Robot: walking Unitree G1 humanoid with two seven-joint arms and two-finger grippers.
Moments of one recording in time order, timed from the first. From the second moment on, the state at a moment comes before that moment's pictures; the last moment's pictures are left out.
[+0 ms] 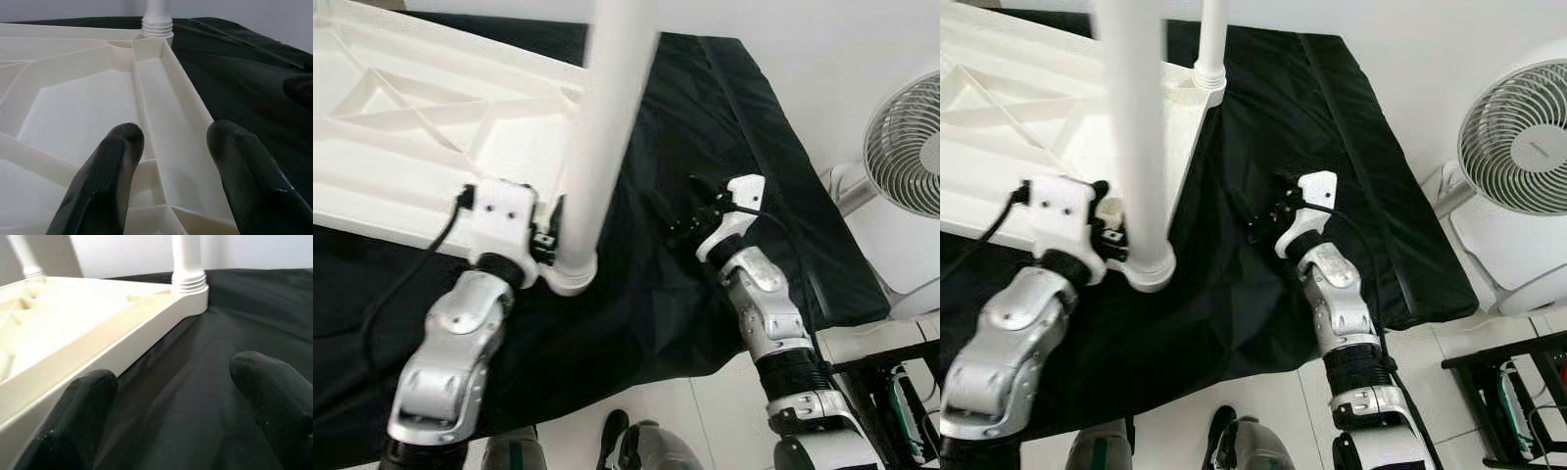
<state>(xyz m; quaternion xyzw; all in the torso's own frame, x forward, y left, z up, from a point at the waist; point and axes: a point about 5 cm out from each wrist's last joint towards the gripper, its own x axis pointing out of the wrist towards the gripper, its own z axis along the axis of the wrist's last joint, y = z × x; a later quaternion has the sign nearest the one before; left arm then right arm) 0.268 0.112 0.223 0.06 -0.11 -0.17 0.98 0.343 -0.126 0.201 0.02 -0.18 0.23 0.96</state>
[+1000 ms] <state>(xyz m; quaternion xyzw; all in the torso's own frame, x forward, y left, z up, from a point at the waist) 0.313 0.101 0.212 0.05 -0.08 -0.20 0.98 0.284 -0.164 0.217 0.04 -0.17 0.28 0.94</state>
